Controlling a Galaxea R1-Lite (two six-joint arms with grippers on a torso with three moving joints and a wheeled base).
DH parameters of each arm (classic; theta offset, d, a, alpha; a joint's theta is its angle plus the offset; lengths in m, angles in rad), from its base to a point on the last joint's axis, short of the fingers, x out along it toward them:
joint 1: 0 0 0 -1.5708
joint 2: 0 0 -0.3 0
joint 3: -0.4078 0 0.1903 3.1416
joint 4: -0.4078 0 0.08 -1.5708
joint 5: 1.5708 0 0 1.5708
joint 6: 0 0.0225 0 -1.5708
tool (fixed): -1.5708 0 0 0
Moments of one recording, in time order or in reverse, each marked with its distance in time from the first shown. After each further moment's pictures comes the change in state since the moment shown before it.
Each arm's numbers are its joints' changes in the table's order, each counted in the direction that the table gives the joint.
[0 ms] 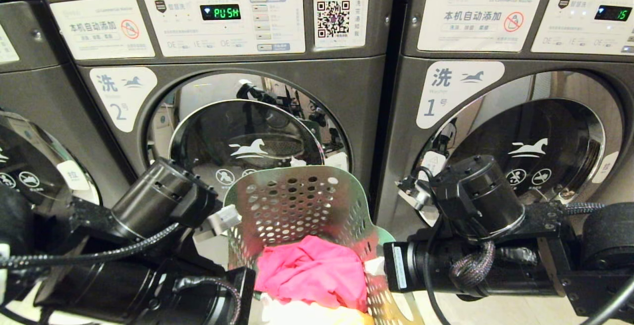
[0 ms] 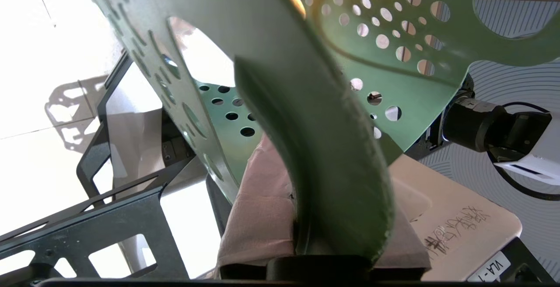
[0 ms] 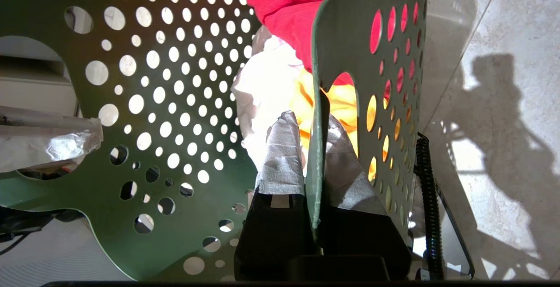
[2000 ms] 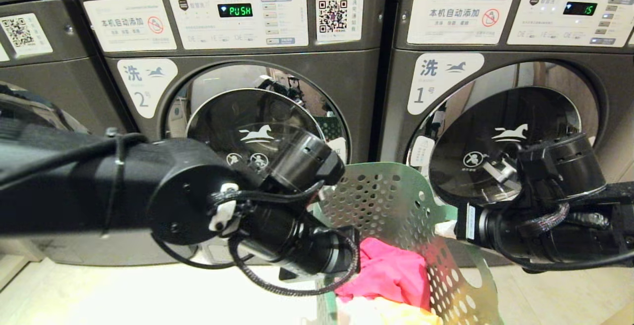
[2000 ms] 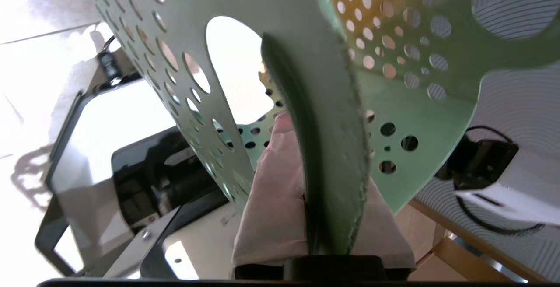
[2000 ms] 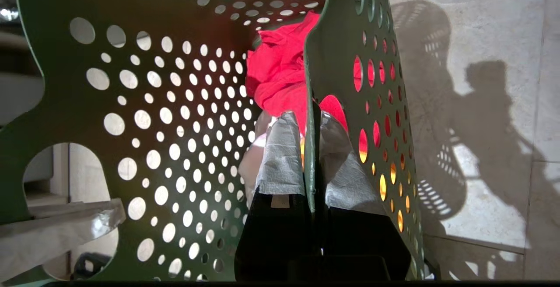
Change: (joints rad) left arm -0.116 0.390 -0.434 0.015 -0.009 0.003; right arm -0.345 -0.130 0.099 0.000 -0.034 0.008
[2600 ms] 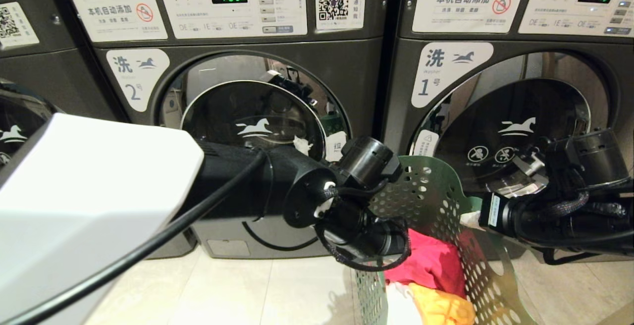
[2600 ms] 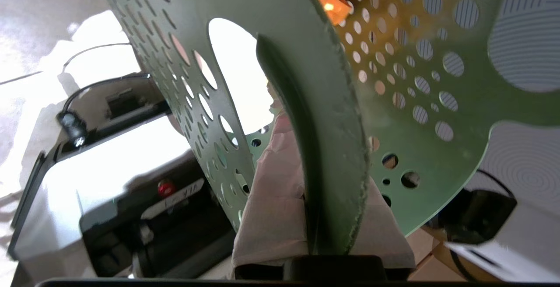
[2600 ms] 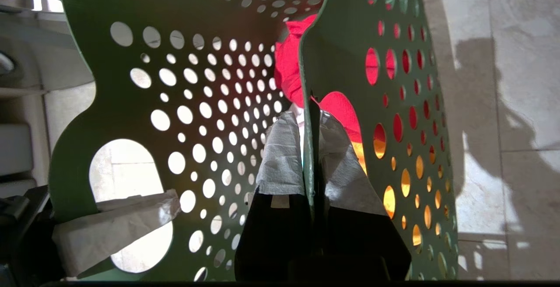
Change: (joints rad) left arm -0.049 0.286 -0.333 -0.013 0.003 0.004; right arm -0.140 -0.014 0.015 0.003 -0.001 -0.015
